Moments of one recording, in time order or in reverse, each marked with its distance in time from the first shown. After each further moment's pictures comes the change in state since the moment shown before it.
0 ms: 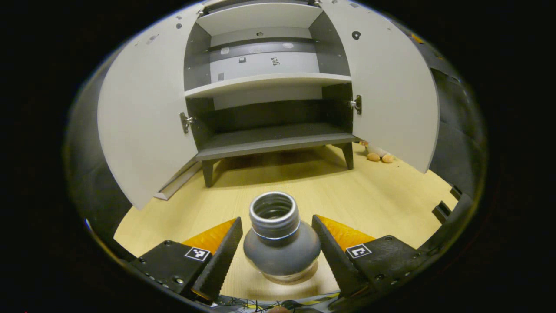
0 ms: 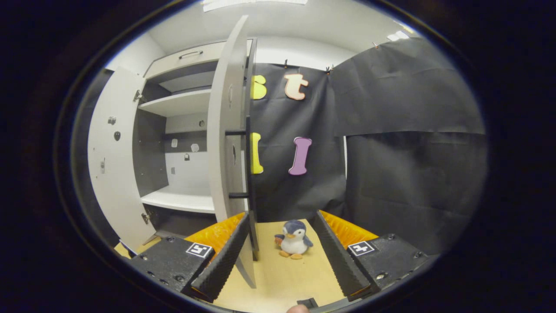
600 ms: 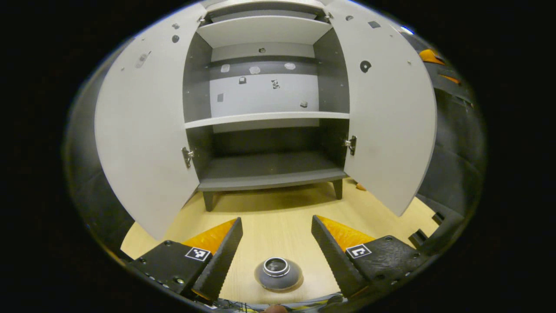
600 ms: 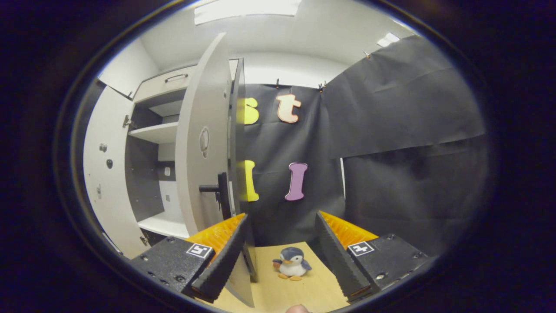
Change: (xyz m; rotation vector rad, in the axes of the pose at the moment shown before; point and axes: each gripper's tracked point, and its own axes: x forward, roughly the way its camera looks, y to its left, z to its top) left arm -0.034 0.000 0.093 -0.038 -0.073 -0.060; right arm 0.034 -0.016 0.071 0.037 -0.140 0.006
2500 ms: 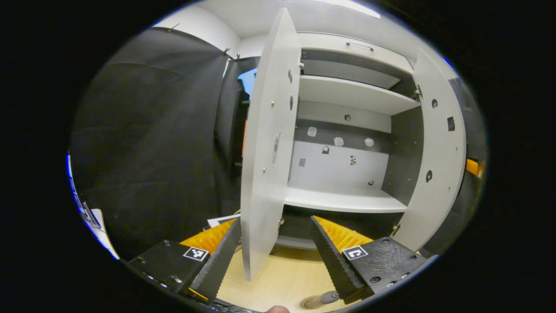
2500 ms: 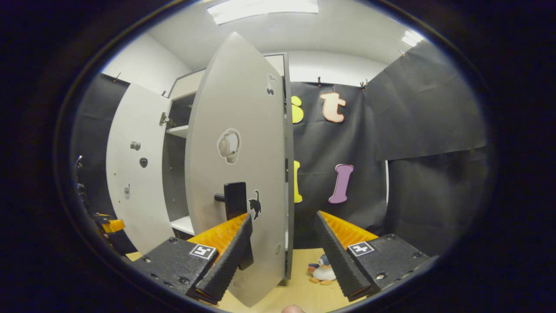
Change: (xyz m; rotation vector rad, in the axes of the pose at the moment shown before) left arm -0.119 0.193 0.158 -0.239 -0.289 0.340; right arm 0.010 0.100 -0.001 -0.047 0.023 0.267
